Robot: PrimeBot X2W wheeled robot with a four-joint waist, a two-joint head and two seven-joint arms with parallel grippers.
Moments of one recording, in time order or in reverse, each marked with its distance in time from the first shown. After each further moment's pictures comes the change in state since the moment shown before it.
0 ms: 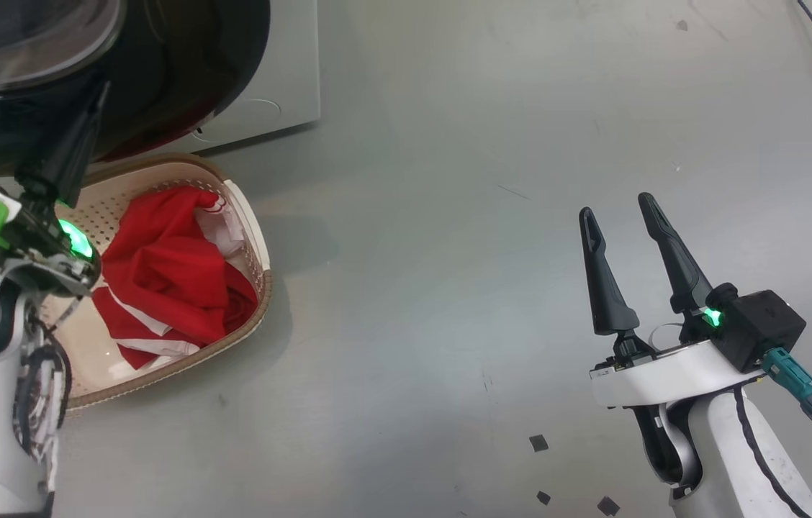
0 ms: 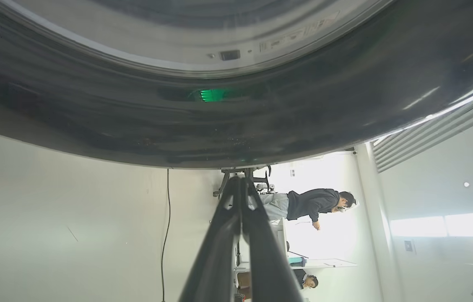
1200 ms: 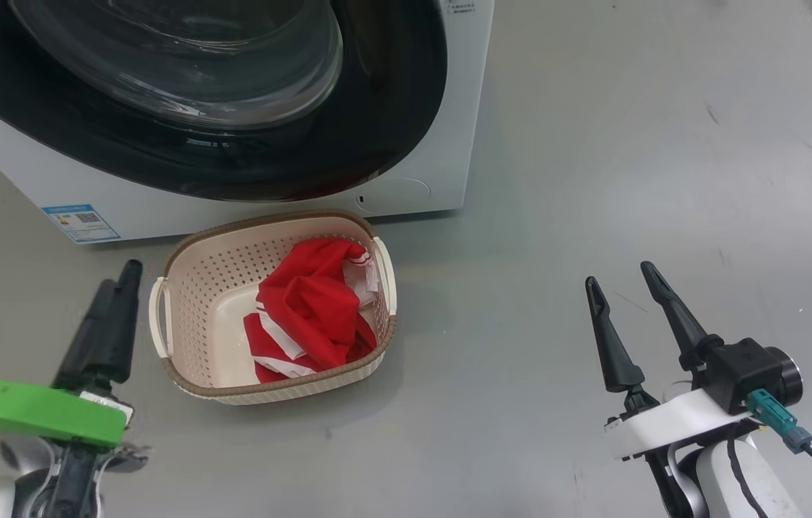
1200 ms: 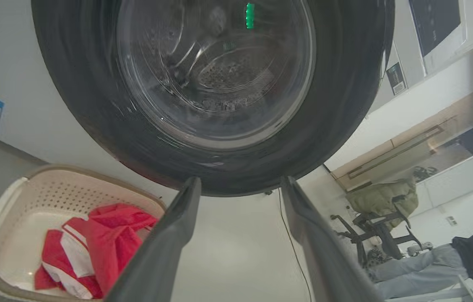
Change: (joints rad) left arm 0.507 -0.074 -0.010 -0.339 0.530 0.000 -0.304; right arm 0.093 -0.016 -0.039 0.086 -0.085 0.032 0.000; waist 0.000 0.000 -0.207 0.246
